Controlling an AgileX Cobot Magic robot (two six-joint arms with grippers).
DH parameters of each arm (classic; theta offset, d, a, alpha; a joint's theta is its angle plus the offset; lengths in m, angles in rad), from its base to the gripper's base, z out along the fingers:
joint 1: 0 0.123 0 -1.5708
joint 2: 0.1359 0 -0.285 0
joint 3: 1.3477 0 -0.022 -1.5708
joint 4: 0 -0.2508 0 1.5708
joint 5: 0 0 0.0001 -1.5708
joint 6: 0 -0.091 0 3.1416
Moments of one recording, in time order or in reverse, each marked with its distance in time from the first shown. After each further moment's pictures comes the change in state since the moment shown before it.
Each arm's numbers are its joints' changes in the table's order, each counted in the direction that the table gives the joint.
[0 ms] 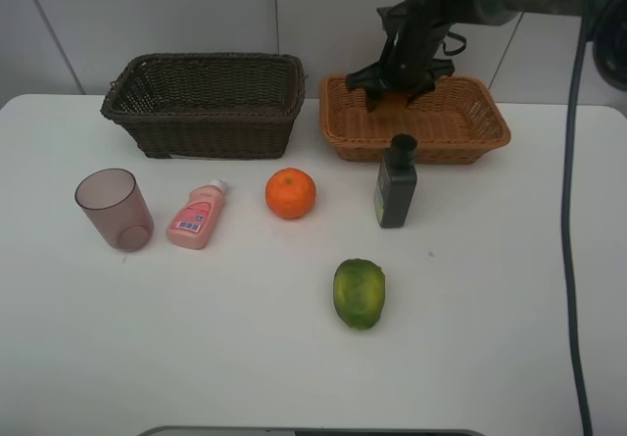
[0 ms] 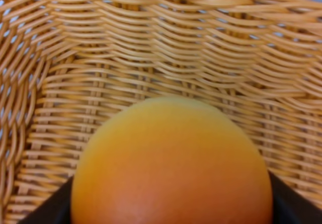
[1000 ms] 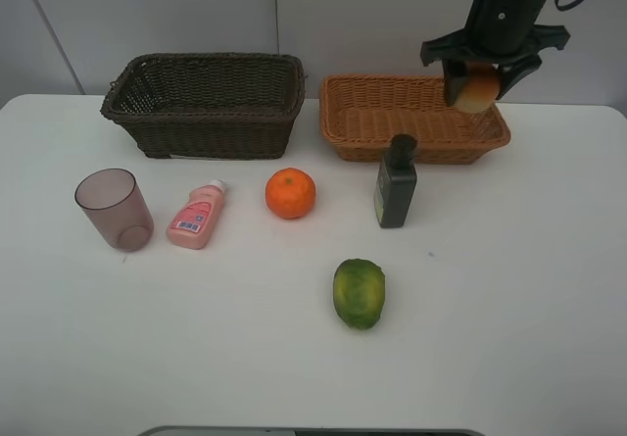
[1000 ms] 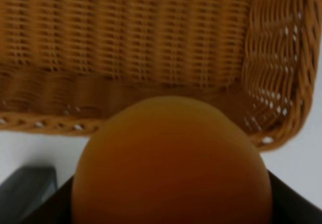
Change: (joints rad) left arm 0.000 0.000 0.000 0.000 0.000 0.000; right arm -0.064 -0.368 0.247 -0.004 0.351 -0.018
